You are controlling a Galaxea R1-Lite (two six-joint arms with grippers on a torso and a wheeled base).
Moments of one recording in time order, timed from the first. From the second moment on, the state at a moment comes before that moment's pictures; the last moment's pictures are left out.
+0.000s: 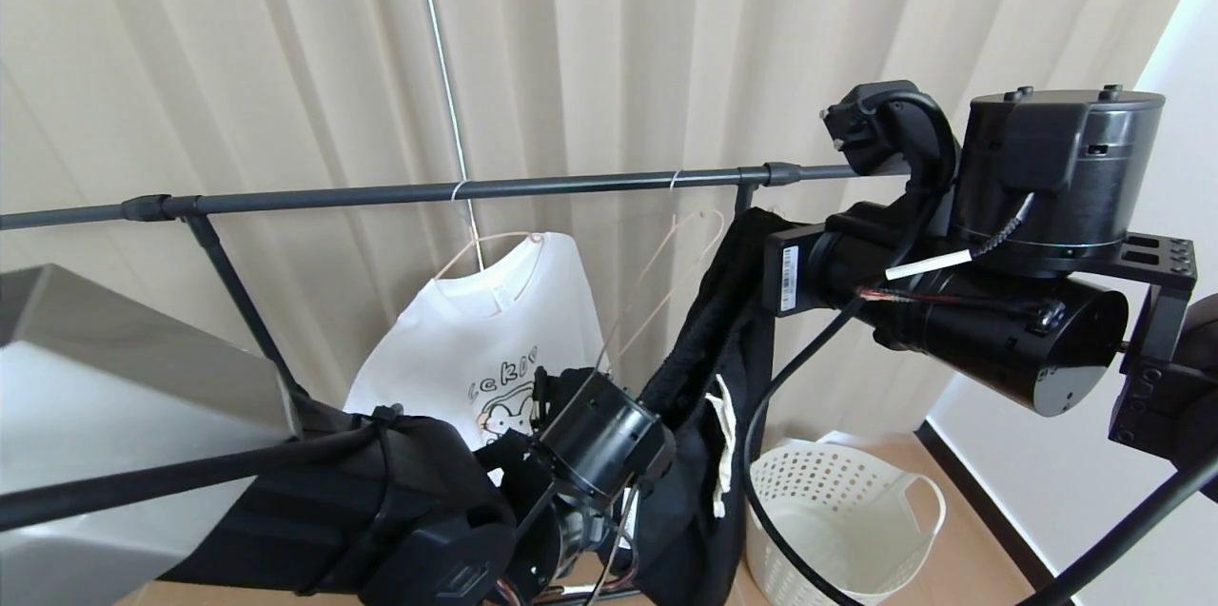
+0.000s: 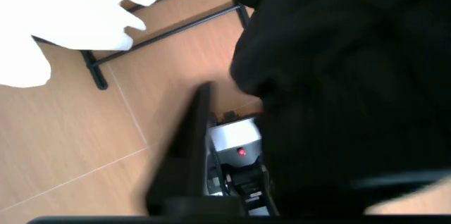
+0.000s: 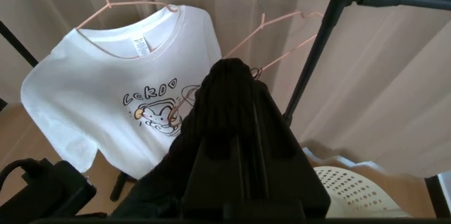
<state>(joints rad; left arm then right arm) -0.88 1.99 -1.00 -0.04 0.38 -0.52 0.71 1.65 -1.02 -0.43 -0.39 0.09</state>
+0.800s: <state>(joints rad) -0.71 1.64 -0.99 -0.02 0.43 -0.33 0.70 1.65 -0.95 -0.43 -0.39 0.02</state>
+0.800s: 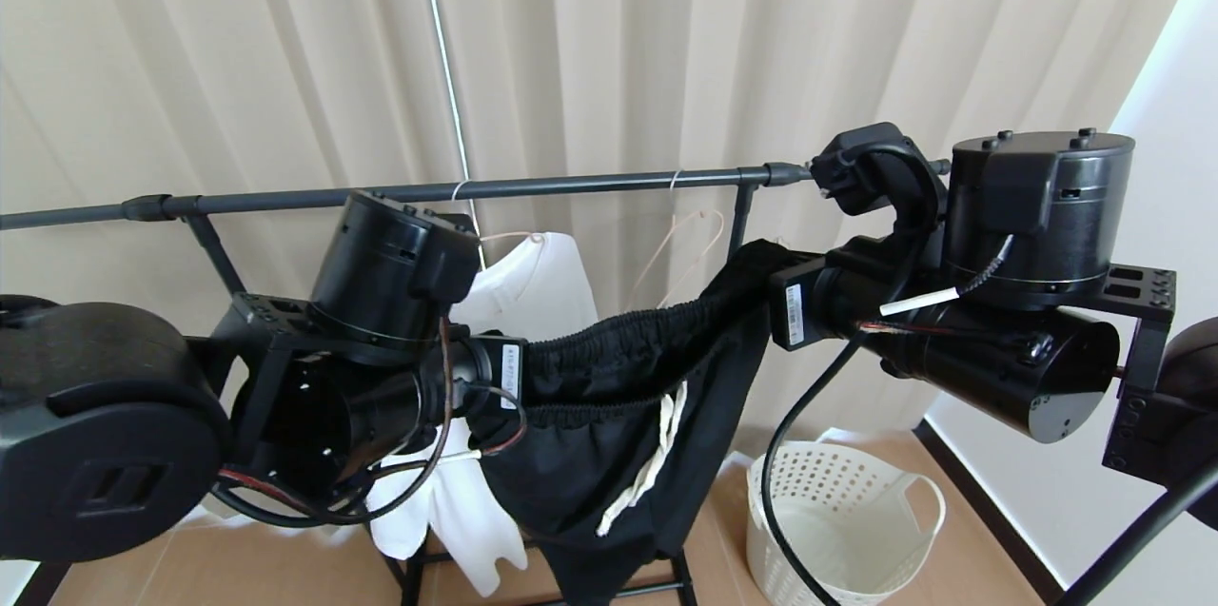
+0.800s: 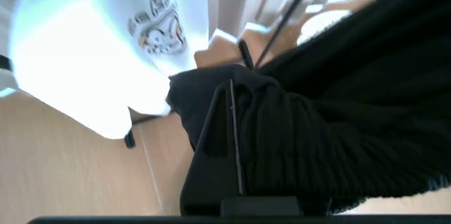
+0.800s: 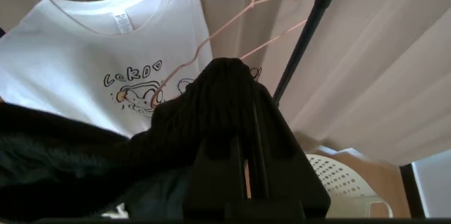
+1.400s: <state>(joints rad) -0.62 1.53 -0.95 0.03 0.44 -0.32 0.57 1.64 -0.93 -0.44 -0.39 -0.08</state>
